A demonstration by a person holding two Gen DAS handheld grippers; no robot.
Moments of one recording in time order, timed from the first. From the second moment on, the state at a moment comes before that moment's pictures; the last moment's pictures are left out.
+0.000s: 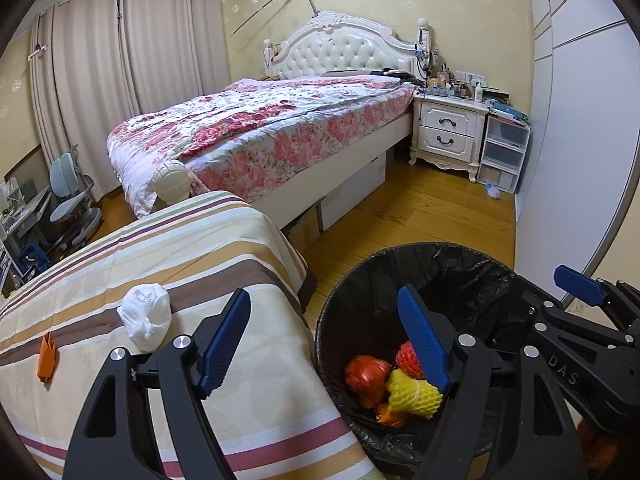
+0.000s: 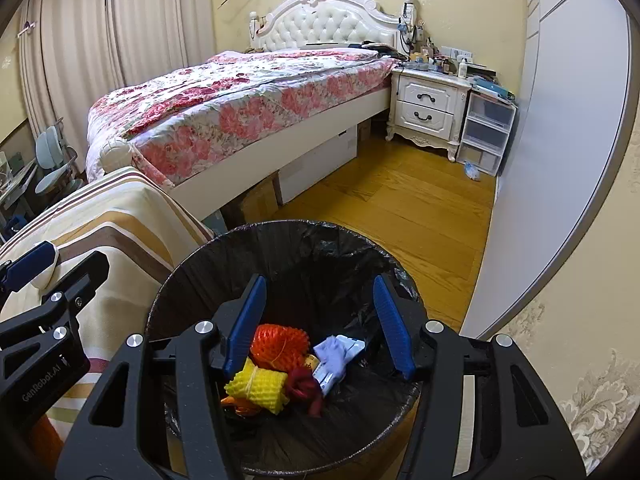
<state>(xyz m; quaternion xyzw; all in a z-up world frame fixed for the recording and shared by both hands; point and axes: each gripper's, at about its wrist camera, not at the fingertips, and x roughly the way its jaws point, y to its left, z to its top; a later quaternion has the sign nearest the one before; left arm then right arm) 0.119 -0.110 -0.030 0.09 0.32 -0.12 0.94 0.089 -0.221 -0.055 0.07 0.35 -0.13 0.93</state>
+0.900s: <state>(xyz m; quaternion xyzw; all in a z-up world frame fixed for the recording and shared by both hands) 0.088 0.065 -0.036 0.04 0.35 0.04 0.93 0.082 -0.090 -0.037 0.04 0.36 0.00 0.93</state>
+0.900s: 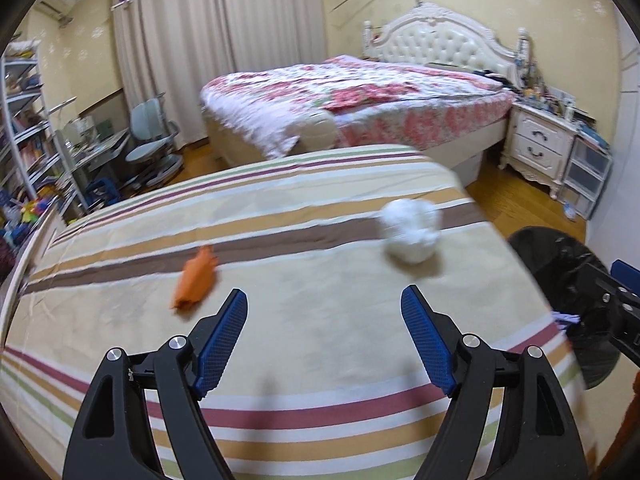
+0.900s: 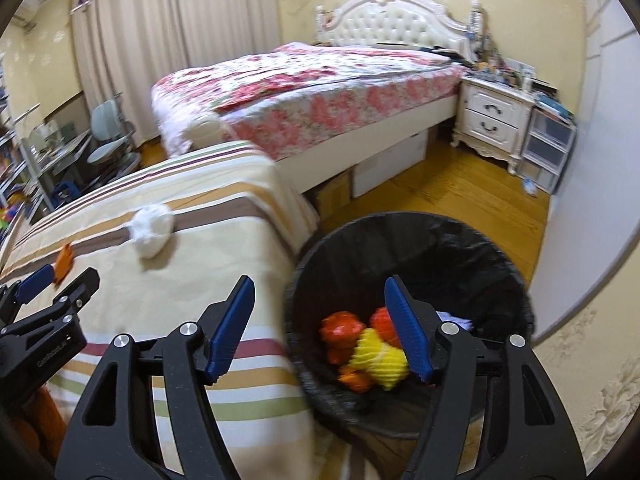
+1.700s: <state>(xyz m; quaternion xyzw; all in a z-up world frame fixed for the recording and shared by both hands) 0.121 0.172 -0.057 -0.03 0.43 0.08 0.90 0.143 0.037 -0.062 -0.03 0.43 0.10 0.90</state>
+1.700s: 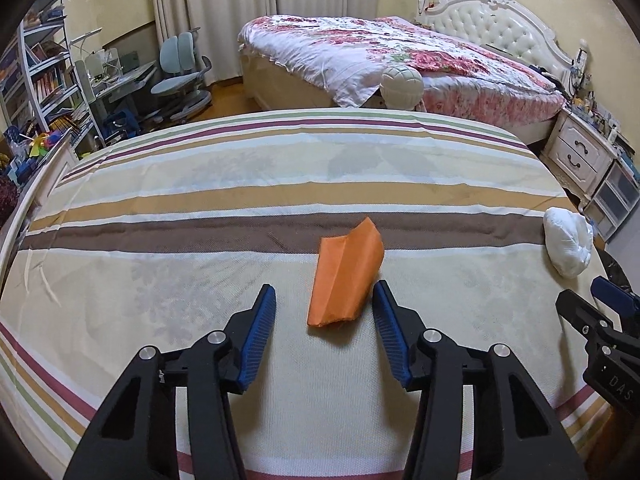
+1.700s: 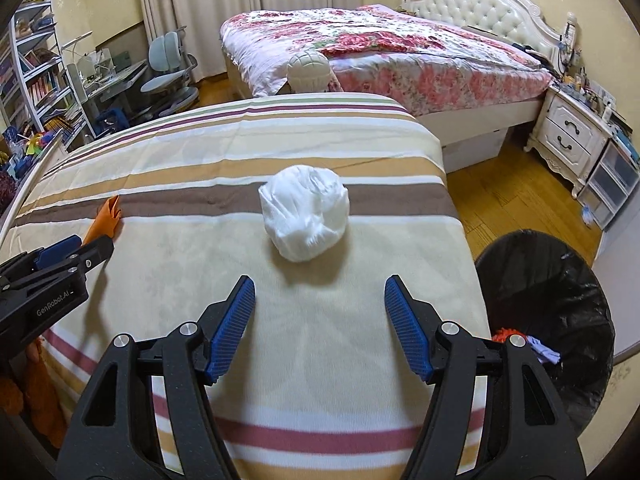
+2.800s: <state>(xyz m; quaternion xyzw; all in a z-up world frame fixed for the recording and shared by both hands) 0.103 0.182 -0.047 -0.04 0.40 0.04 0.91 0.142 0.051 -0.058 -0.04 0.42 0.11 0.90</state>
